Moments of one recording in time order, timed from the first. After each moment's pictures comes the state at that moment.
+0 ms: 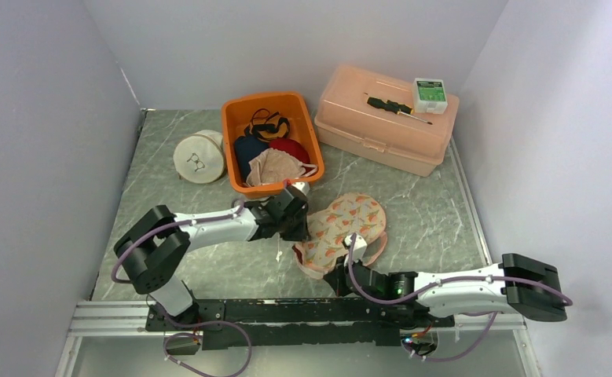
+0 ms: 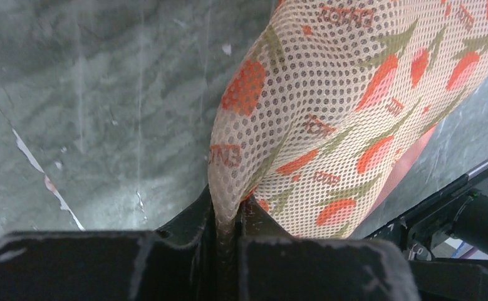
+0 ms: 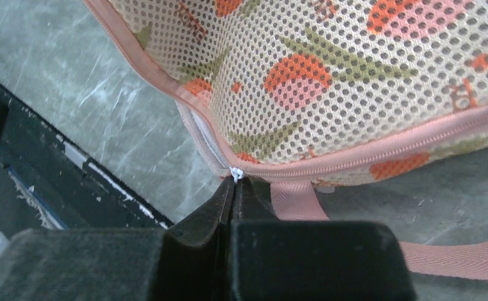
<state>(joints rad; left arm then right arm) -0.92 1.60 0.90 -0.19 -0.01 -0.79 1.38 0.91 0.13 0.14 0.45 0.87</state>
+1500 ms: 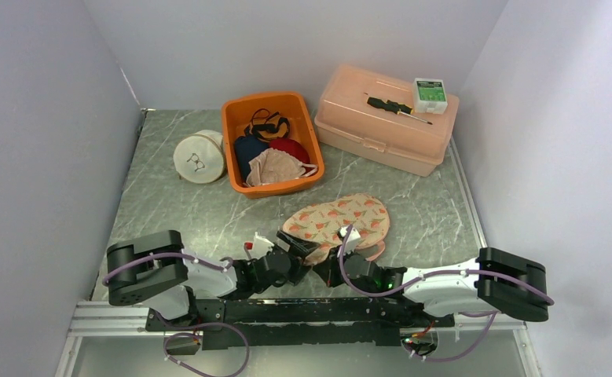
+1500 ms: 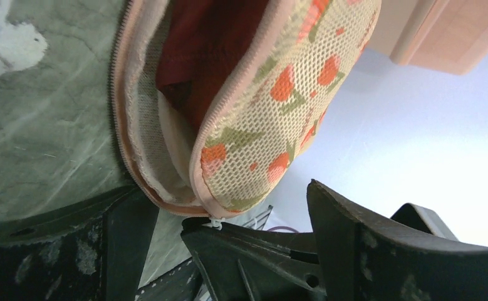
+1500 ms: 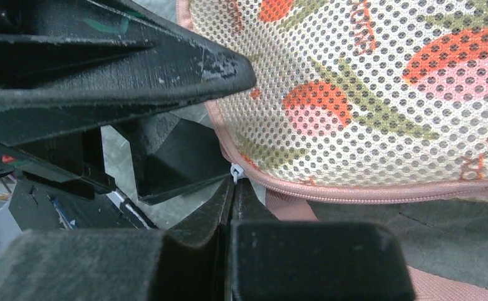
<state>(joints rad) -1.26 1.51 0.35 0.59 -0.47 -1.95 1.26 1.12 0.14 0.49 0.36 0.80</state>
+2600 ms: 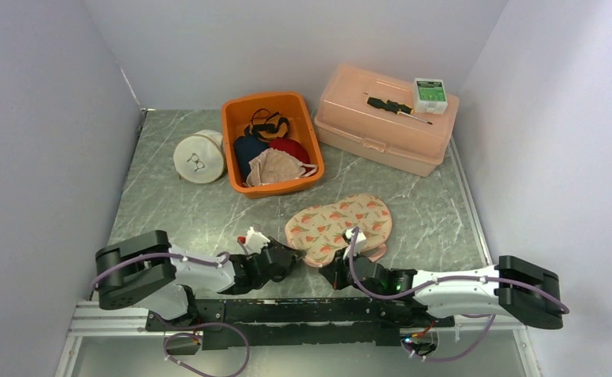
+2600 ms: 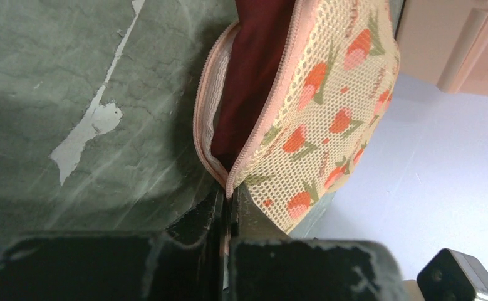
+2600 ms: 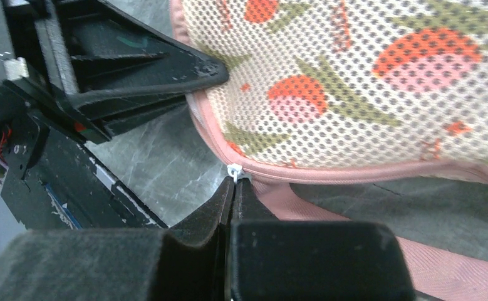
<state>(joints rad) -1.21 1.46 0.39 0.36 -0.51 -1.86 1.27 0.98 0.11 0.37 0.37 0.79</state>
